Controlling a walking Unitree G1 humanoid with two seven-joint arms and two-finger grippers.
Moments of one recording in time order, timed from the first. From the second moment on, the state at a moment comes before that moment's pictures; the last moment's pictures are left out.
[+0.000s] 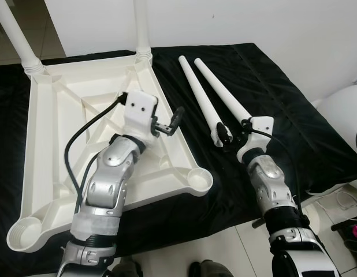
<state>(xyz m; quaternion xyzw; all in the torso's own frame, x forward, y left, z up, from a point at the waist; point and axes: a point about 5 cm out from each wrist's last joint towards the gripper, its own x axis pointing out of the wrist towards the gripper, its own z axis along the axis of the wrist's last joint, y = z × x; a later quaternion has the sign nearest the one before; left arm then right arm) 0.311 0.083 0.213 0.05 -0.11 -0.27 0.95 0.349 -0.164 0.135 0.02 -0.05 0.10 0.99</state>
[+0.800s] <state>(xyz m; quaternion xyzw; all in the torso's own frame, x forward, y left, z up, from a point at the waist) 0.323 0.069 0.231 0.05 -0.12 -0.28 0.95 0.368 -0.133 0.126 0.00 0.00 0.14 0.99</state>
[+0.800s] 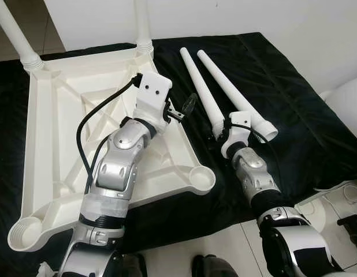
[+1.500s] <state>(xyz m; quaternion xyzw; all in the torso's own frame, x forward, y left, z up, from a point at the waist) 0.339 0.064 0.244 0.07 -0.13 -0.28 0.95 0.372 -0.137 0.127 0.02 0.01 0.14 0.99</state>
